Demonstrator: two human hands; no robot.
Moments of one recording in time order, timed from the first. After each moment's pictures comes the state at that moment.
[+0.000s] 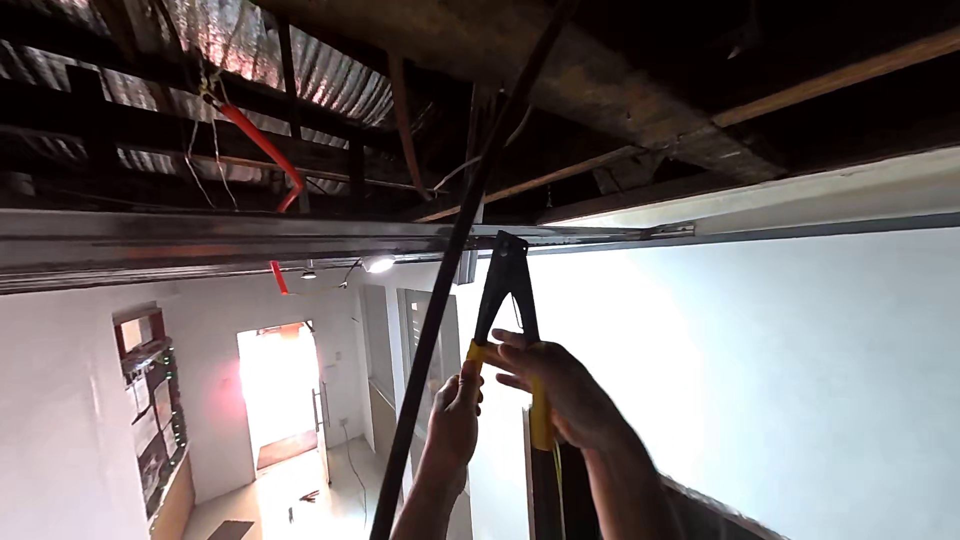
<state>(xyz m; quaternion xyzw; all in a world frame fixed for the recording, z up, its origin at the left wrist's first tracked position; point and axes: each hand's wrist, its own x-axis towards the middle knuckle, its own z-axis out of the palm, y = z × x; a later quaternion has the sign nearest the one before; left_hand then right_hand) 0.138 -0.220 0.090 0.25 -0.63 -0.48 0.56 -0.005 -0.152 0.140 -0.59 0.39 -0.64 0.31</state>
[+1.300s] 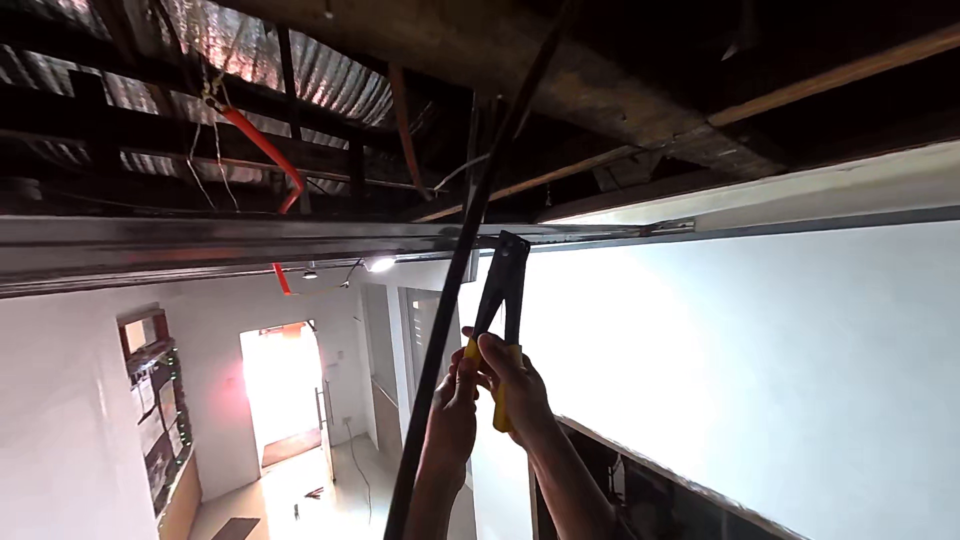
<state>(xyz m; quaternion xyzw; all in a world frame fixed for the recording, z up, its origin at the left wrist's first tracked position) 0.144 -0.216 0.088 0.23 -0.62 -0.48 0.58 0.033 -0.197 0.108 -0.57 0.26 -0.72 0.30</state>
